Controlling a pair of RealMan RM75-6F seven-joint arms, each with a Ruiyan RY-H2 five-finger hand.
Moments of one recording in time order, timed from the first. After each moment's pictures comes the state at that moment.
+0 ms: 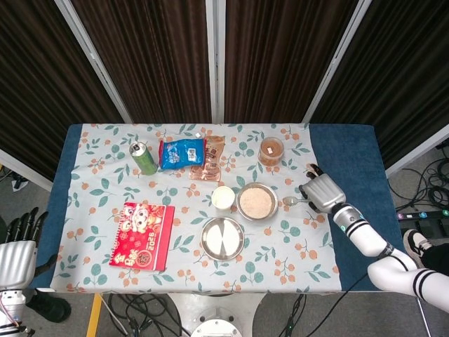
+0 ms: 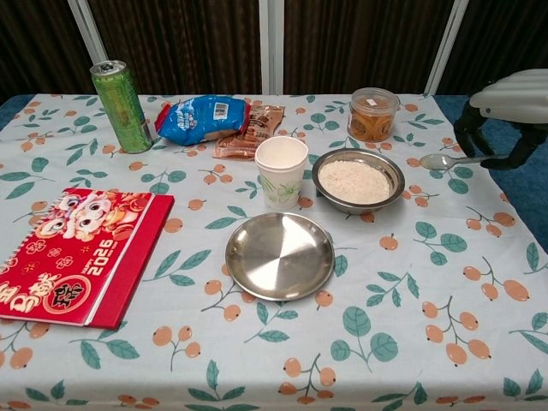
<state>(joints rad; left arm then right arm) -0.01 -1.26 -0.03 -1.53 1.46 1.54 0.19 0.76 -1.27 0.10 -1.35 -1.30 0.67 -0.30</state>
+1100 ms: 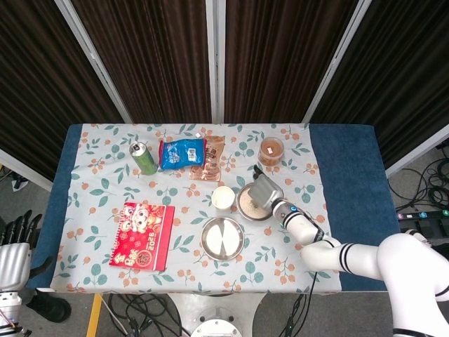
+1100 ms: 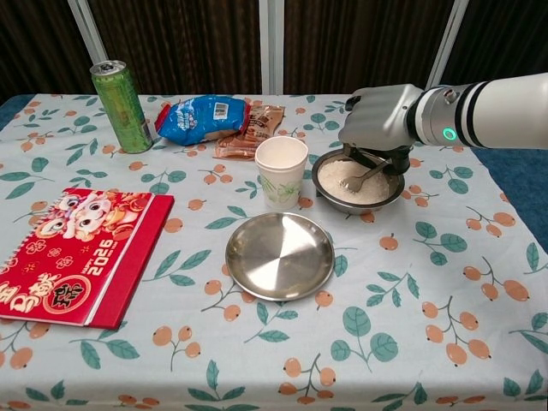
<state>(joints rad) 0.01 -1.29 -0.04 -1.44 1.44 1.54 0.10 1.20 -1.53 -0.06 -1.34 -0.71 0.67 -1.03</state>
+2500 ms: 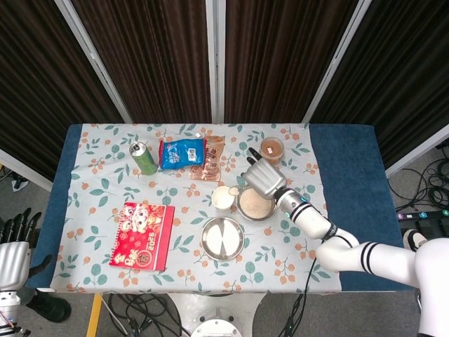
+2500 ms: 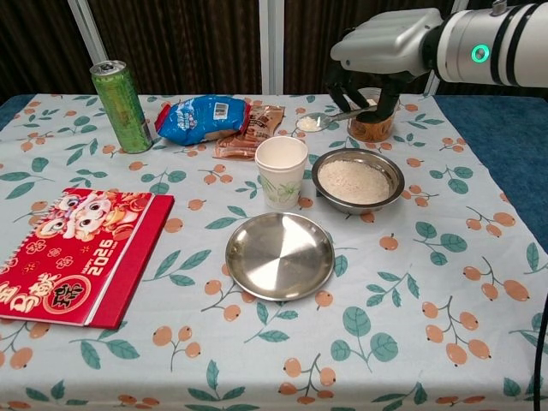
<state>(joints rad) 0.01 -1.27 -0.04 -1.49 1.45 1.55 0.14 1.11 -1.39 0.08 -1.43 -1.02 0.72 -0.58</state>
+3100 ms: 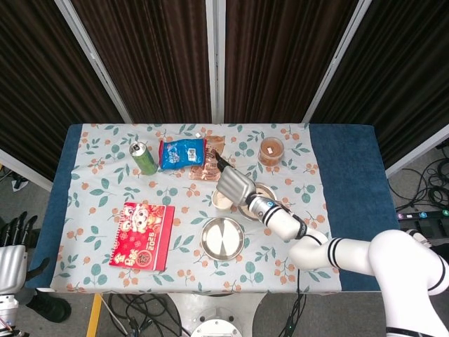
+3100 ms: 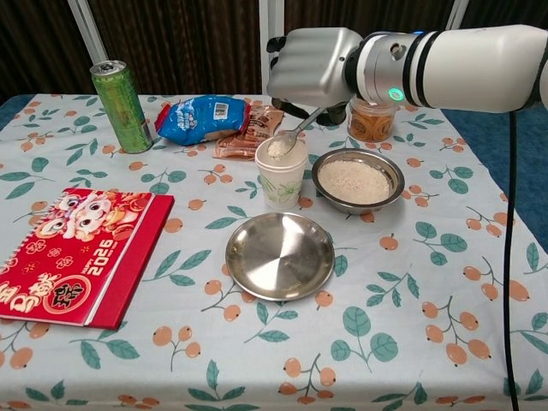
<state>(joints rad) 0.02 -1.29 -0.04 -1.45 1.44 1.56 0.11 1.27 -1.55 0.00 -1.33 -1.00 0.78 -1.08</state>
